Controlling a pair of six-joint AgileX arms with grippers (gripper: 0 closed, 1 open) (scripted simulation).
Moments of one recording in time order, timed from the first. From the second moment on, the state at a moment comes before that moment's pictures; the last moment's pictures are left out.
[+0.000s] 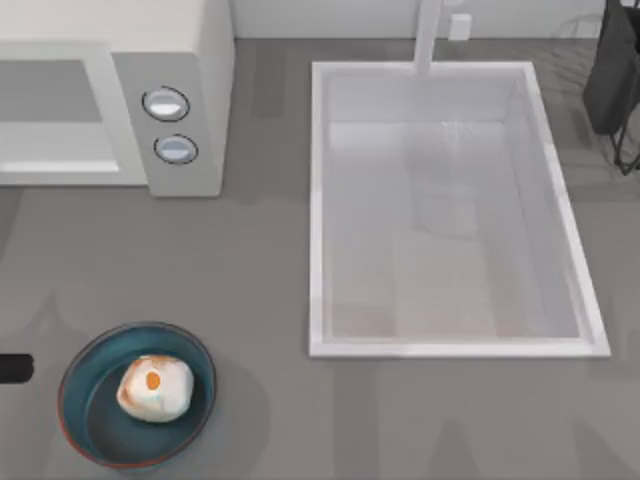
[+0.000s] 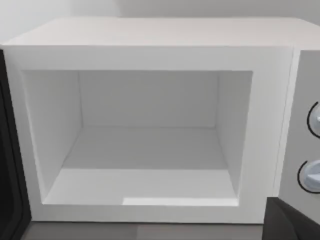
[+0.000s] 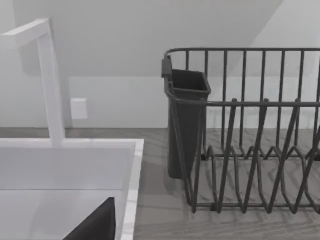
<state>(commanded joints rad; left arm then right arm) 0.00 0.00 0.00 0.00 0.00 0.00 0.00 0.00 0.00 0.00 0.00 0.00</state>
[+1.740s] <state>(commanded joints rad) 1.05 1.76 1.40 -0.77 0.67 0.93 0.00 0.00 0.00 0.00 0.00 0.00</state>
